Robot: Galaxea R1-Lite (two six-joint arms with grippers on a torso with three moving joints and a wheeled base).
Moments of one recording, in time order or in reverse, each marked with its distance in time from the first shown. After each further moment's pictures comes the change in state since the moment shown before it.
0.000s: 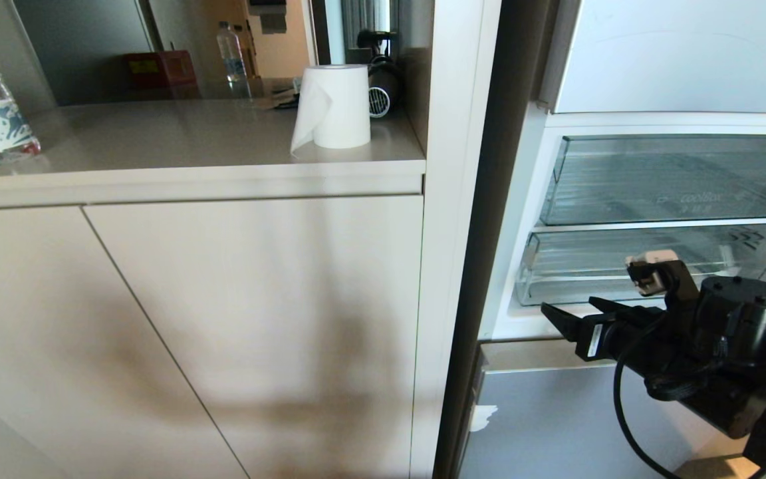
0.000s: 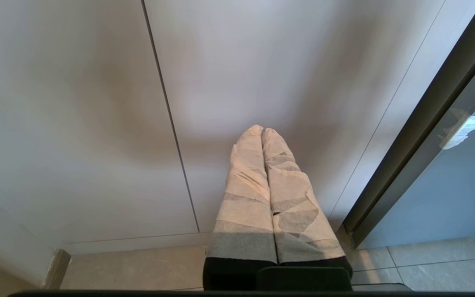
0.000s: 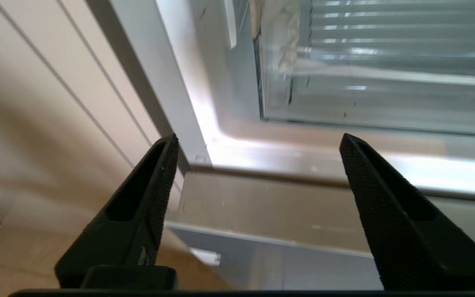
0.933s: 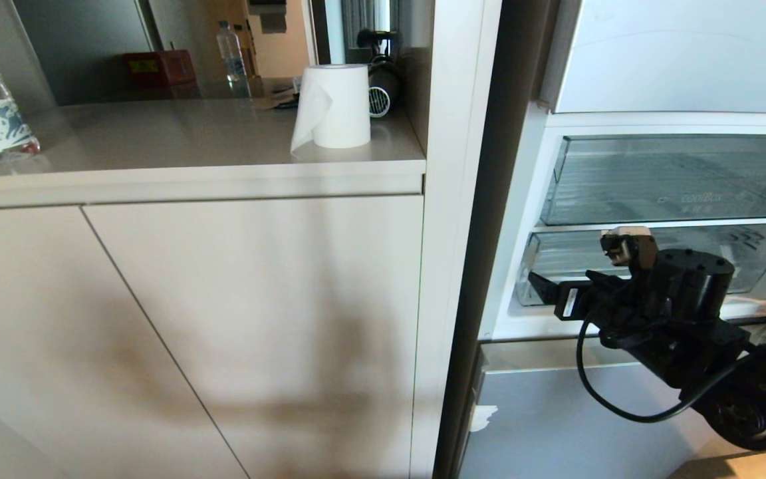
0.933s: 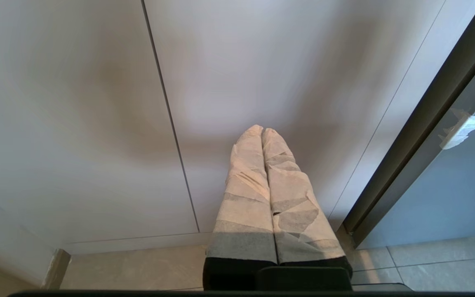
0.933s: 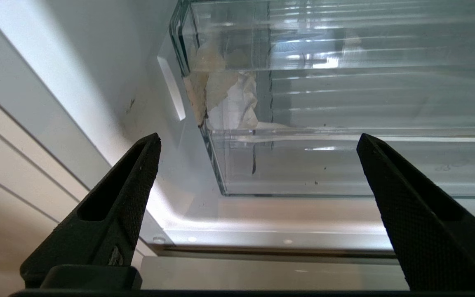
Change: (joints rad) left arm 0.000 0.000 0.000 0.000 0.000 0.000; right arm -0.041 0.159 -0.197 -0.024 -0.072 -0.004
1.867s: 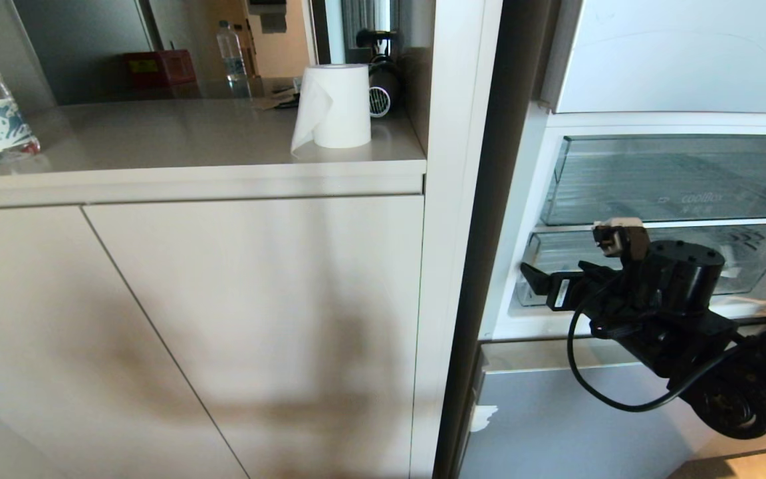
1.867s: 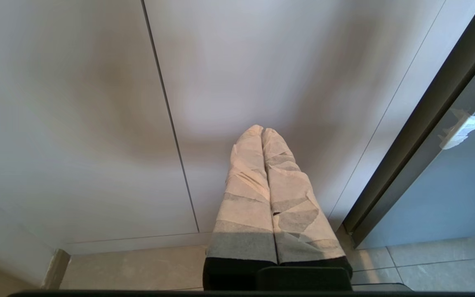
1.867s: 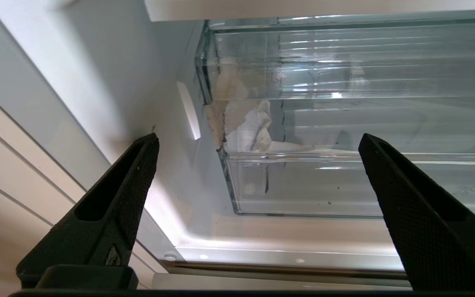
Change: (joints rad) left arm 0.000 0.000 0.000 0.000 0.000 0.000; right arm 0.016 0.015 -0.048 0.001 -0.001 -0.002
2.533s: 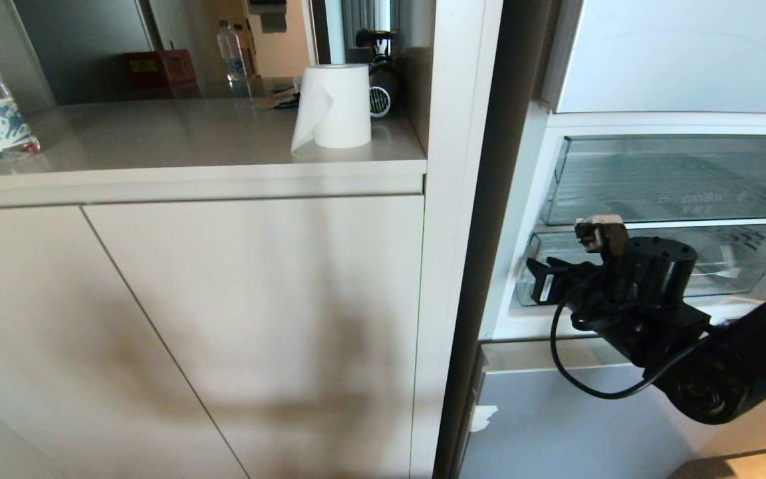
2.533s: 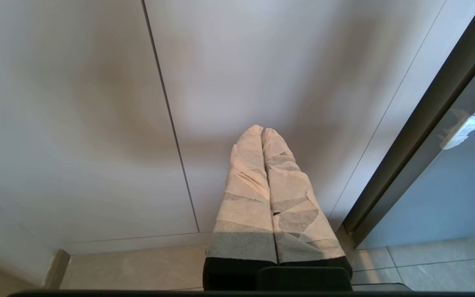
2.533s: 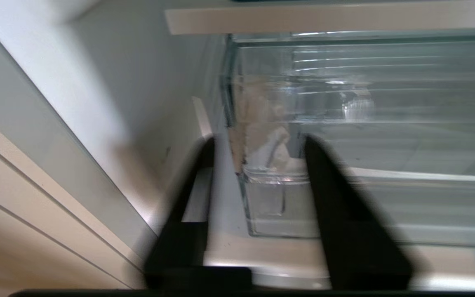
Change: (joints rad) left arm 0.000 0.000 0.000 0.000 0.000 0.000; right arm 0.018 0.067 -0.077 0.000 0.005 -0.001
